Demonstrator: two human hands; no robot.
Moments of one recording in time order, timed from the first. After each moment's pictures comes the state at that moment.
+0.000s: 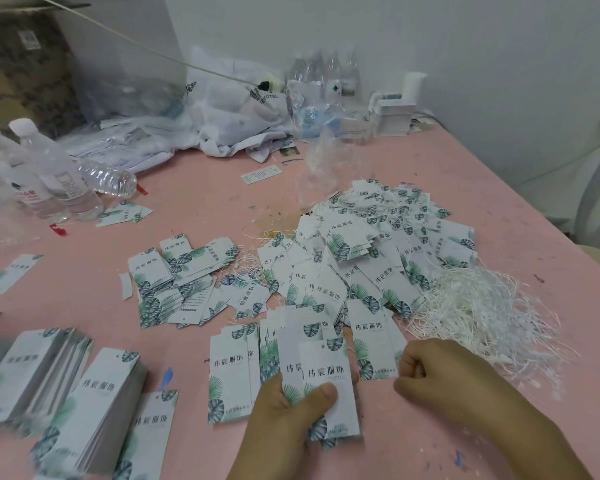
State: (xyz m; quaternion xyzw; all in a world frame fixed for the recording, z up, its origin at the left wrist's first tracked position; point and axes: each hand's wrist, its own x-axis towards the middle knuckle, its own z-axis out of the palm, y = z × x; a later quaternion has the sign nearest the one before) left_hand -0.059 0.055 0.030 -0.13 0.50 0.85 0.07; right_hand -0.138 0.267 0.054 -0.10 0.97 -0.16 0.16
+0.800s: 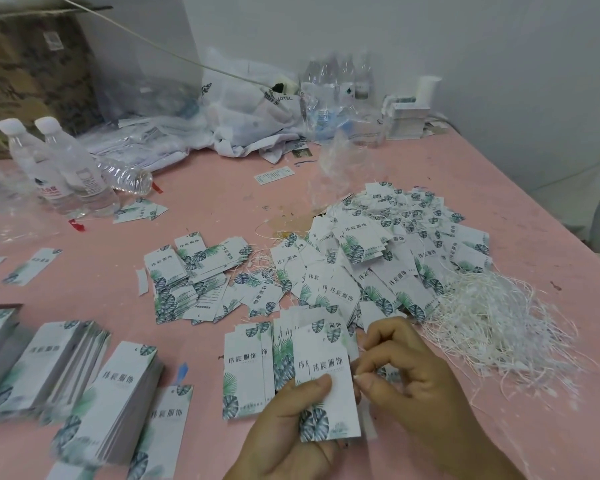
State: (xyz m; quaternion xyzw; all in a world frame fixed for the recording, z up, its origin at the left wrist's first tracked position) left_hand -0.063 0.044 0.050 -0.11 0.19 0.95 0.20; right_hand -0.107 0.209 0.055 -0.25 0.76 -0.60 0.00
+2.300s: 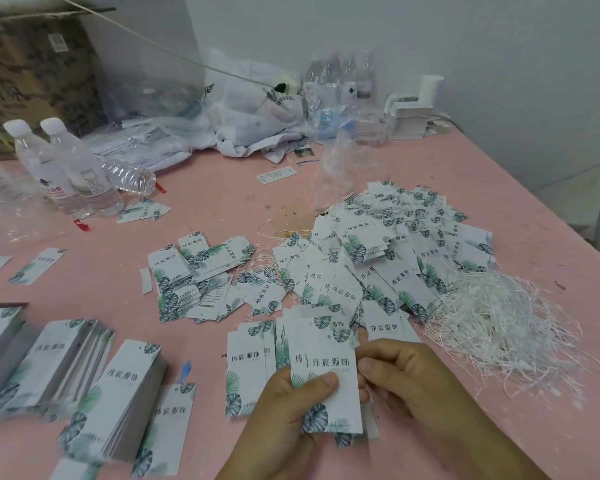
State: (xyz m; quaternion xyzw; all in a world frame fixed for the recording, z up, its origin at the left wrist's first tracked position) left_hand -0.062 0.039 0.043 -0.10 0.43 0.89 0.12; right_hand -0.114 0.207 0.058 -0.08 0.66 -0.70 0.26
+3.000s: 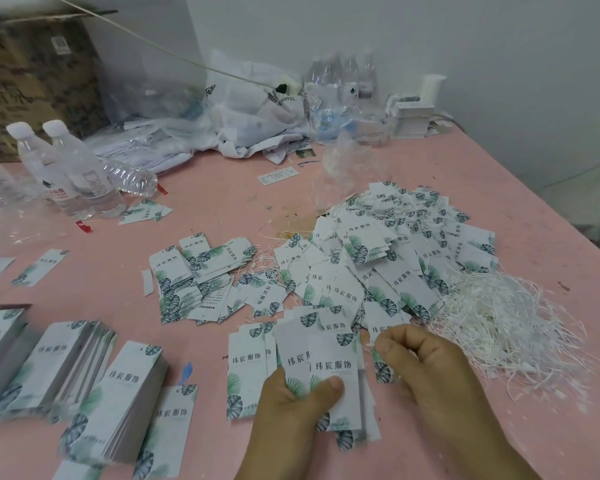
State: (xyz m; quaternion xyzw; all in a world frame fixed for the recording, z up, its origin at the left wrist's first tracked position) left_hand -0.063 0.044 0.024 -0.11 0.52 0.84 -0.01; right_hand -0.108 0.207 0.067 -0.03 0.74 -0.67 0.08
